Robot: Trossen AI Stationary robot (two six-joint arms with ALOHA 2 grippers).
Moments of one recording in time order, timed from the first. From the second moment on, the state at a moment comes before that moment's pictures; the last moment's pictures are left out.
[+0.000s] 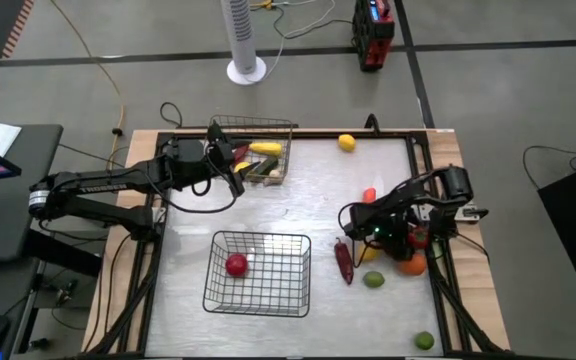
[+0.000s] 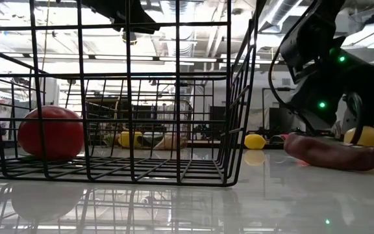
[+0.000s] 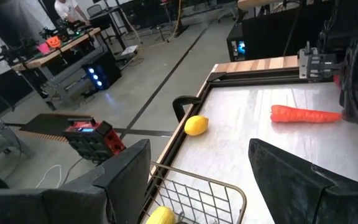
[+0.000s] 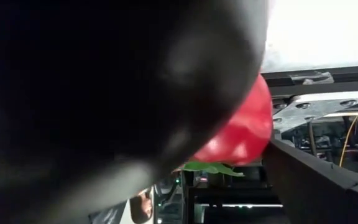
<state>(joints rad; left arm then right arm) 0.24 1.06 0.87 -0.04 -0.28 0.24 0.06 1.87 0.84 -1.49 -0.12 0.12</state>
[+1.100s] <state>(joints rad) 0.24 1.06 0.87 -0.03 -0.28 0.24 0.02 1.59 1.33 -1.50 -0.01 0.24</state>
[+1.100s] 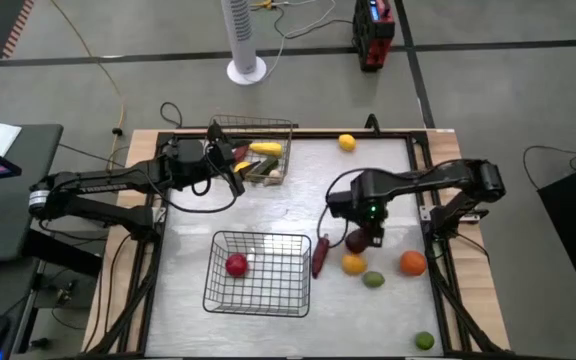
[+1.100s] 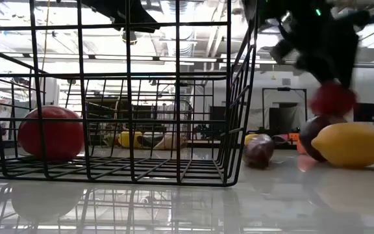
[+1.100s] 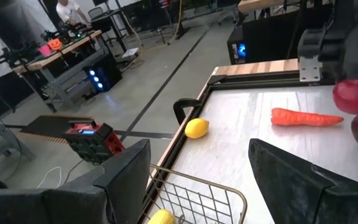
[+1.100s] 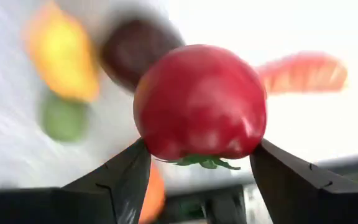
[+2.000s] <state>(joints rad) 0.24 1.06 0.87 0.00 -0.11 0.26 0.22 1.67 1.45 -0.71 -0.08 0.13</state>
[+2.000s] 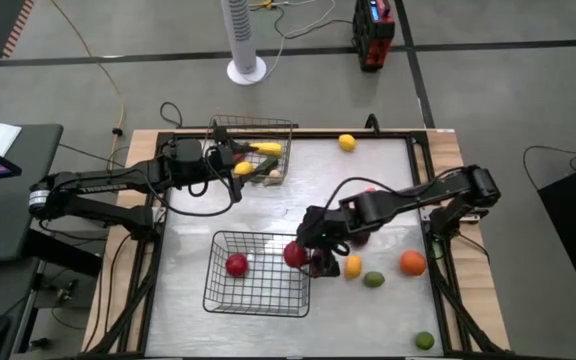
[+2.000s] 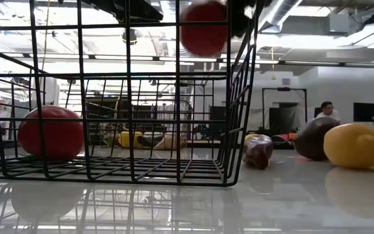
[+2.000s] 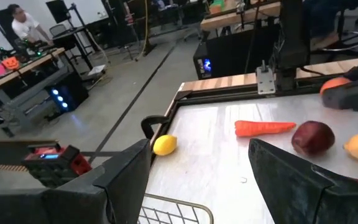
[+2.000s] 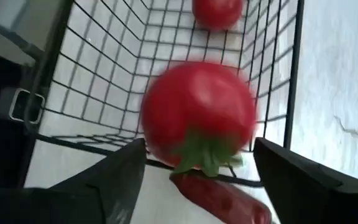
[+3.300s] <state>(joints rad) 0.24 1.06 0.87 -0.04 -0.14 0.25 0.19 1.56 0.90 -0.76 0.08 0.16</state>
